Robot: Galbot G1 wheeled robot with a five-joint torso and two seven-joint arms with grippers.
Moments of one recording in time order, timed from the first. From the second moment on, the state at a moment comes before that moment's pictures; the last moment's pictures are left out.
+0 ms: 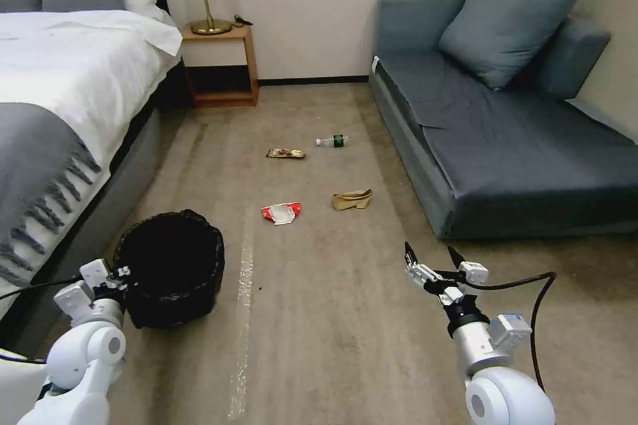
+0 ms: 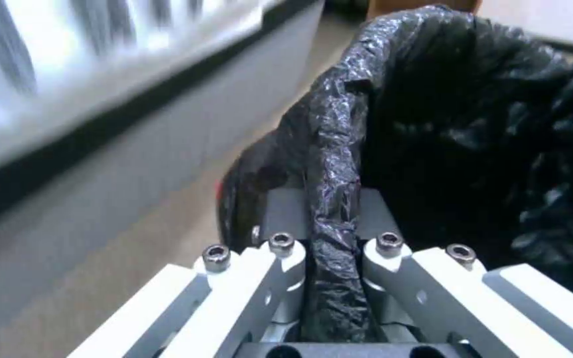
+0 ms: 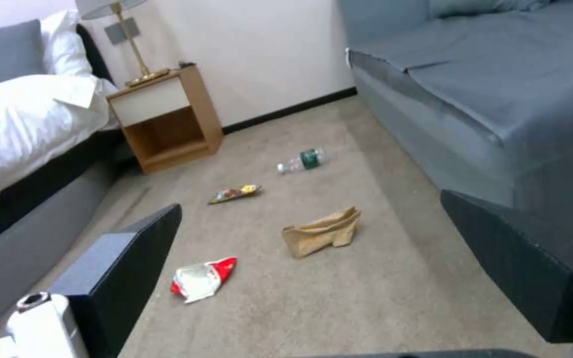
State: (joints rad) left arm 1.41 -1.19 -0.82 -1.86 -0.62 0.28 -0.33; right arm -1.60 1.47 0.54 2.11 0.34 -0.10 -0.03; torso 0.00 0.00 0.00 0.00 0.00
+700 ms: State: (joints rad) left arm 1.49 -1.22 -0.82 -1.91 -0.20 0.14 -0.31; right arm -1.60 1.48 0.53 2.10 0.30 -0.08 -0.04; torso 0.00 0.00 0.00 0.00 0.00
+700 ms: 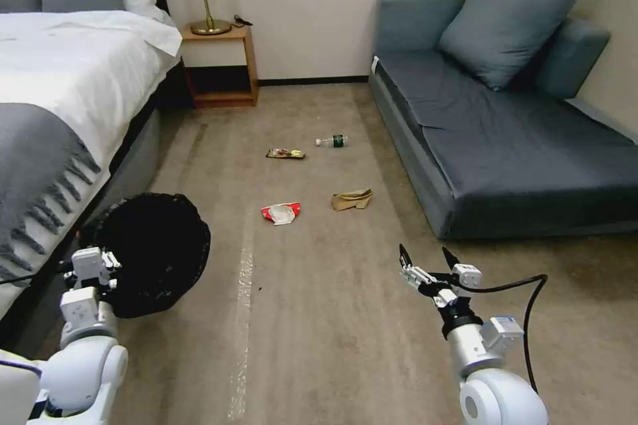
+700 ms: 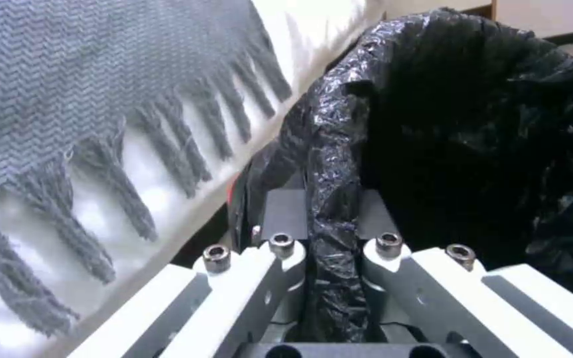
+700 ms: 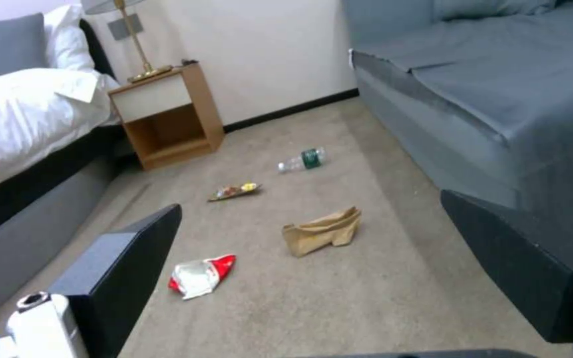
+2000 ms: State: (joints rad) left arm 1.48 -1.22 -0.82 -1.85 -0.22 0.10 -0.31; right arm -1.58 1.48 0.54 2.04 0.29 -0.04 -0.06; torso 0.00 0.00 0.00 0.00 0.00
